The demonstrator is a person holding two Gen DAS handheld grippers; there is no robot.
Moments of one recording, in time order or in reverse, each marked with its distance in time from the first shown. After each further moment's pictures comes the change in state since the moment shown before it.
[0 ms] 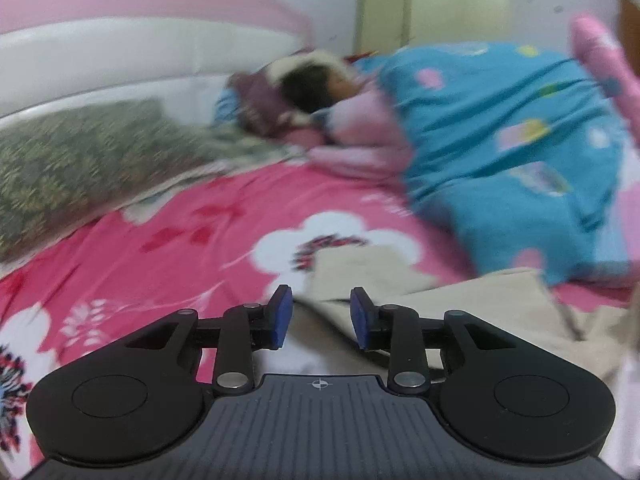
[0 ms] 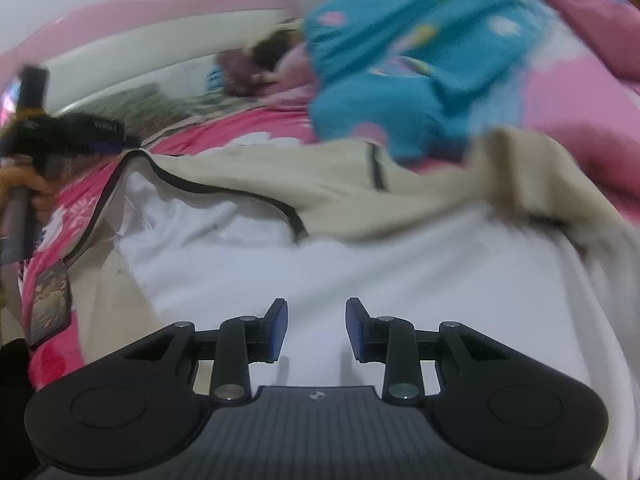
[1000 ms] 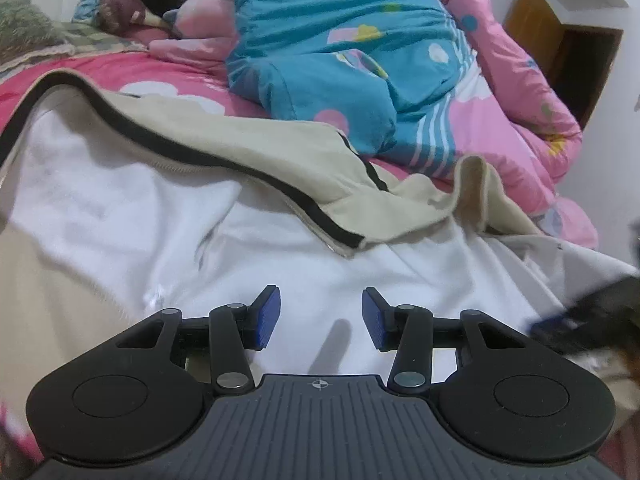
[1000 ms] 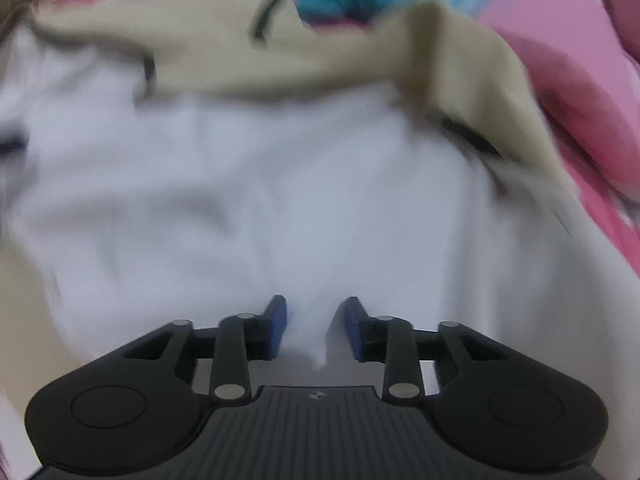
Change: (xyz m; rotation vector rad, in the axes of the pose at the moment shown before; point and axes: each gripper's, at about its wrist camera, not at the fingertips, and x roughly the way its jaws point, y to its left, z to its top) left arm 0.000 -0.076 -0.110 -0.039 0.215 -0.447; right arm 0.018 -0.087 -0.001 -0.104 0.512 -0.279
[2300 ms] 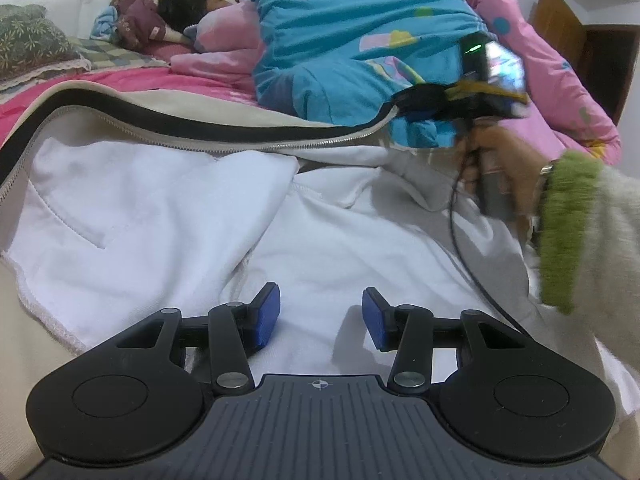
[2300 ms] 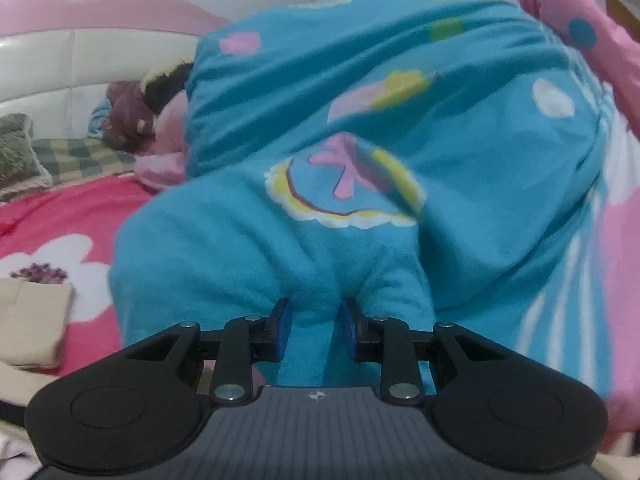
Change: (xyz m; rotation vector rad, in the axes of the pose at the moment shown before) left arm 0.029 0.014 0.001 0.008 -0.069 0.094; right arm 0.090 -0.010 0.272 0.154 -0.710 -0.005
